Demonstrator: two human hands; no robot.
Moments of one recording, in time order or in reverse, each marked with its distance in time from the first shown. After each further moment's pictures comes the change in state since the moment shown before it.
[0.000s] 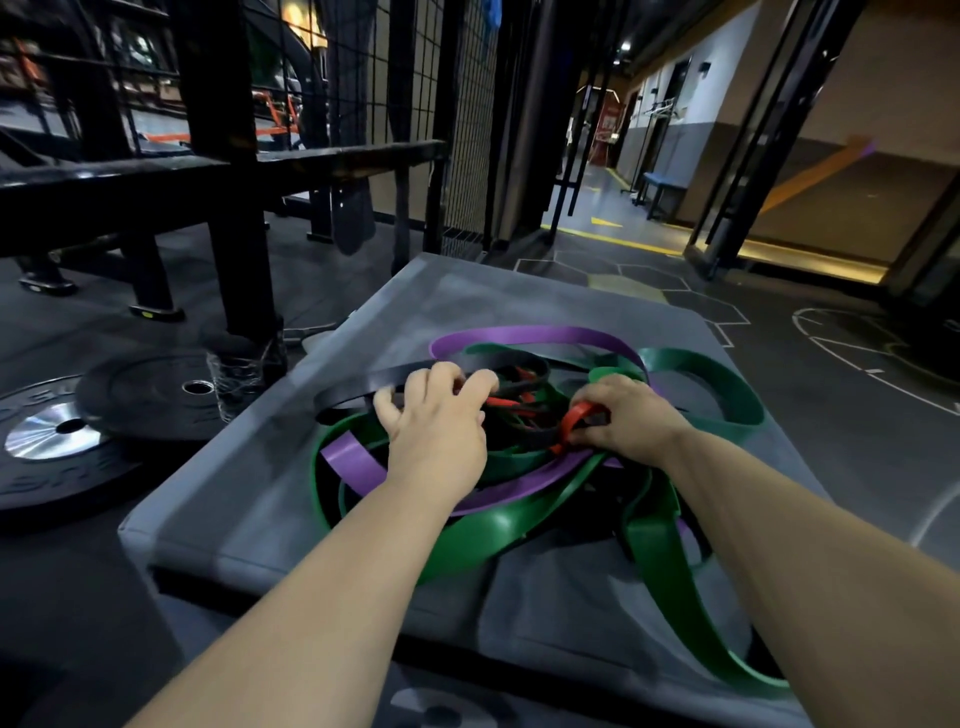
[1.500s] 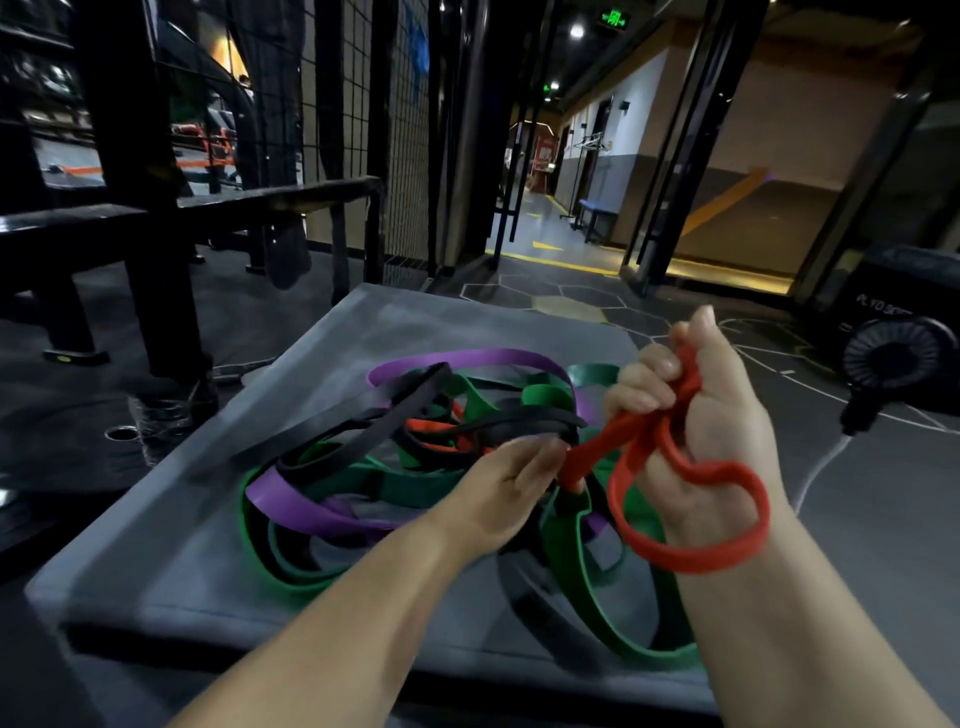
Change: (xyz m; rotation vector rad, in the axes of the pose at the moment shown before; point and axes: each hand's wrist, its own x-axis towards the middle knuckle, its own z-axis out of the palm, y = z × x) left_hand -0.029 0.089 0.001 -1.105 -0.461 0.339; right_hand -0.134 -0.072 -0.094 2.155 0.598 -0.009
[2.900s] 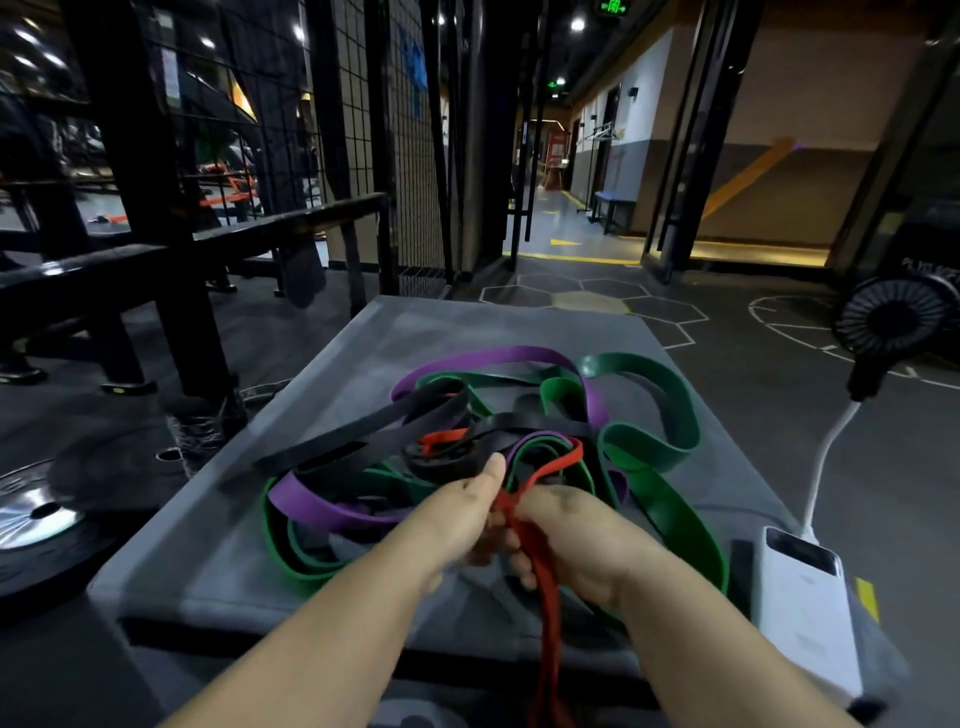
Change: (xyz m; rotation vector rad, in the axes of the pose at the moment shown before) left_hand -0.034 -0.003 -0.011 -0.003 0.198 -0.734; right_hand -0.028 0.067 -0.067 -0.893 -0.291 0.668
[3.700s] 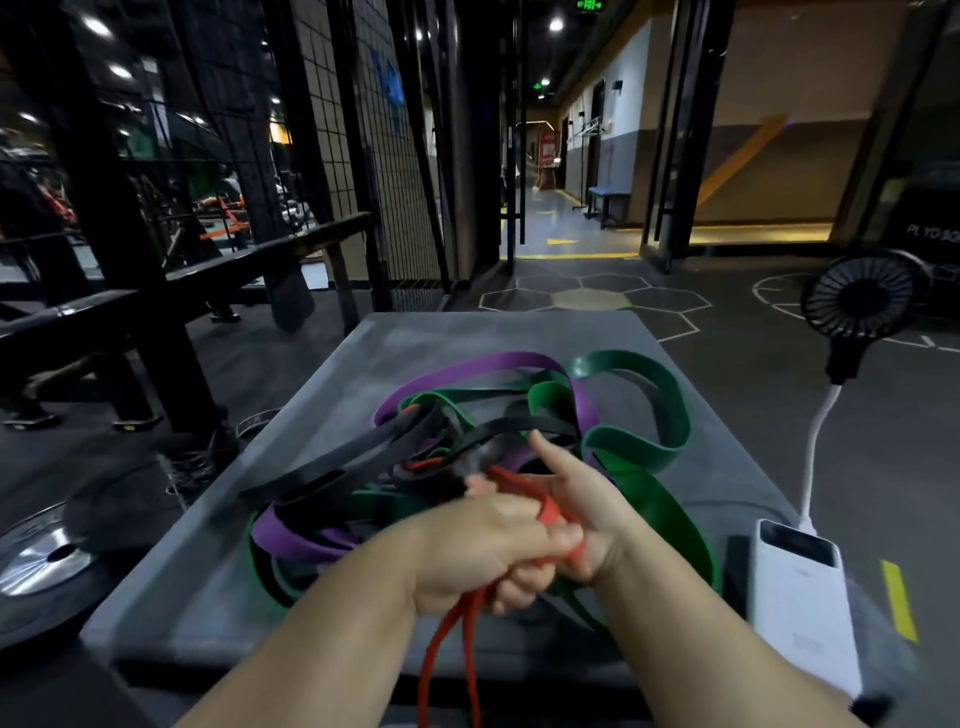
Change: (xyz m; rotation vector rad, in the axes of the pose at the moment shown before) left_hand -0.051 0.054 0.022 0.056 -0.627 0.123; right_hand 0.019 -0.011 -0.035 0.734 -0.210 0.137
